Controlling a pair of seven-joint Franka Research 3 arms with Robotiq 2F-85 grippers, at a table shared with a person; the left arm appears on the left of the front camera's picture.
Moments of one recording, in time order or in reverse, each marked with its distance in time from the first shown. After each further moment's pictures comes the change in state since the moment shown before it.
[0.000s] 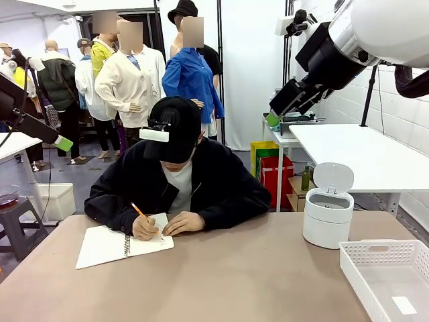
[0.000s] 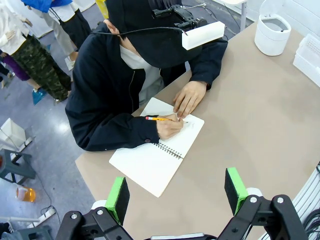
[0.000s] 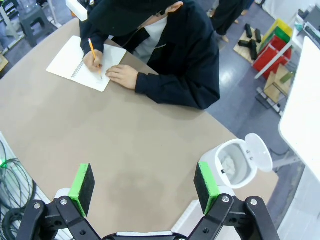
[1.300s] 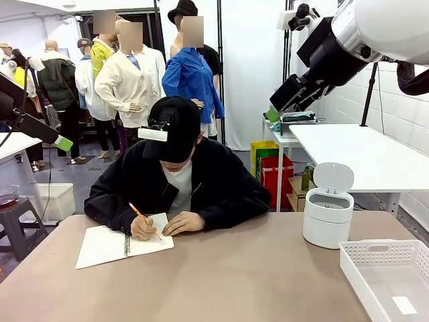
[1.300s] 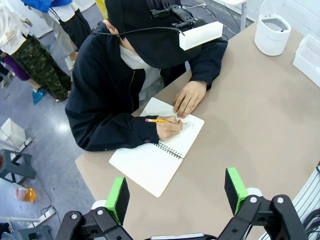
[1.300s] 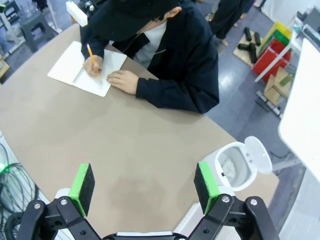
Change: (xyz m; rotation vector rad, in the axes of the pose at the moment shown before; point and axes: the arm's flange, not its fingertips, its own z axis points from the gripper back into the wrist) left arm 0.000 0.000 0.000 0.000 0.000 0.000; right arm 0.002 0.000 0.006 0.004 -0.029 -0.012
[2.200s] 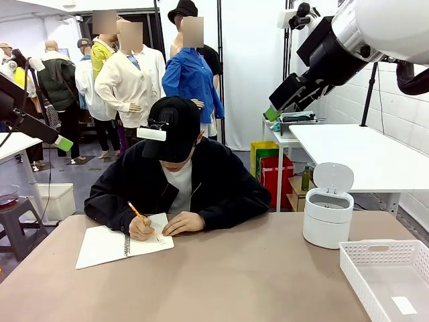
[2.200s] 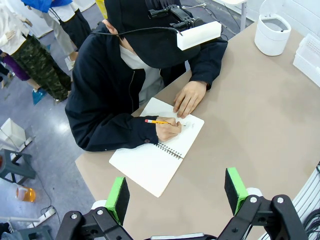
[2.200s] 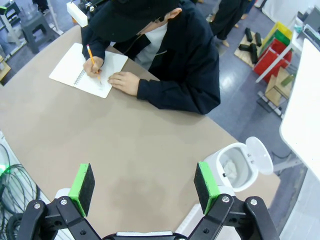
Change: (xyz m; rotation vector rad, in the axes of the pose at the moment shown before) left arm 0.000 0.000 0.000 0.000 0.000 0.000; right arm 0.000 0.000 0.000 0.004 -0.002 -0.003
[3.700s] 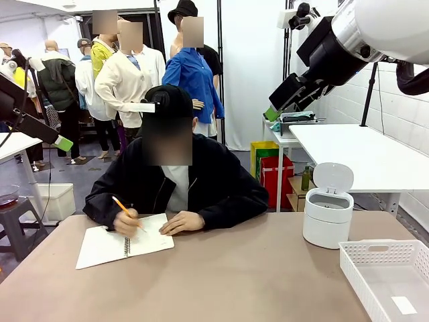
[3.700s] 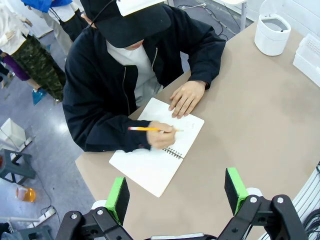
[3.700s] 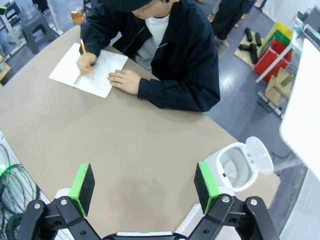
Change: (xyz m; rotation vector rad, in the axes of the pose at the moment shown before) left arm 0.000 0.000 0.000 0.000 0.000 0.000; right arm 0.000 0.000 0.000 0.000 0.000 0.000
